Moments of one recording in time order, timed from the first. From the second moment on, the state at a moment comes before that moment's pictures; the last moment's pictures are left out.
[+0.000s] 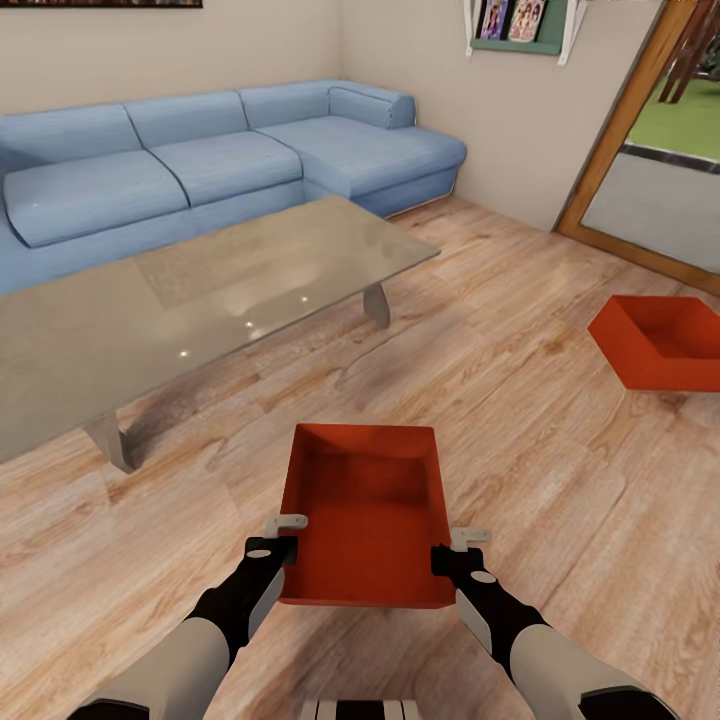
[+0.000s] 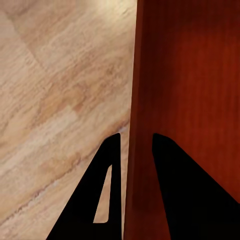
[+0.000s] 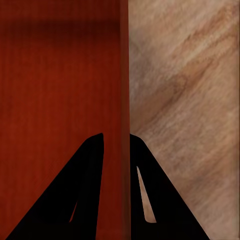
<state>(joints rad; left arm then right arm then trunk) -0.69 -0.13 -0.07 -0.42 0.02 0.18 0.26 -0.71 0.07 0.09 -0.25 -0.09 -0.07 -0.10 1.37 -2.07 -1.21</state>
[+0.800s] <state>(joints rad) -0.69 -0.13 -0.07 -0.42 0.03 0.18 0.26 -0.71 0.08 0.09 -0.25 -0.09 -0.07 -0.11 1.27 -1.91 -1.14</state>
